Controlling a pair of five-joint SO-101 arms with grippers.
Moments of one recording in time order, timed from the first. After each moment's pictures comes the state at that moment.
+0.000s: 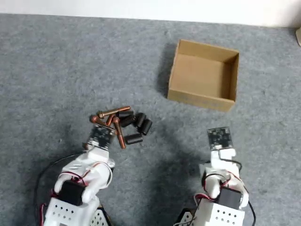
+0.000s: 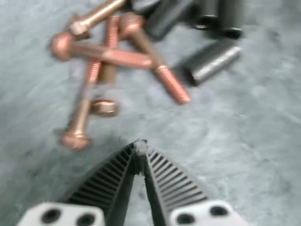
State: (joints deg) left arm 13.1 -102.6 95.9 71.4 1.9; right arm 9.6 -104.8 95.6 72.0 25.9
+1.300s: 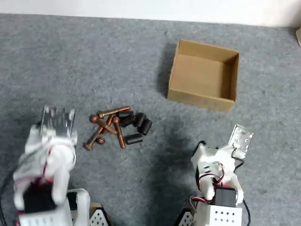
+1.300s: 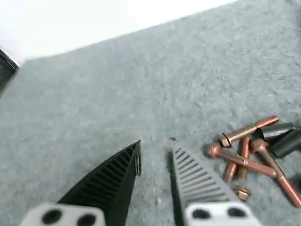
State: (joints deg) left arm -15.1 -83.5 57.5 67.1 -16.0; right arm 1.4 -104.8 95.6 60.0 -16.6
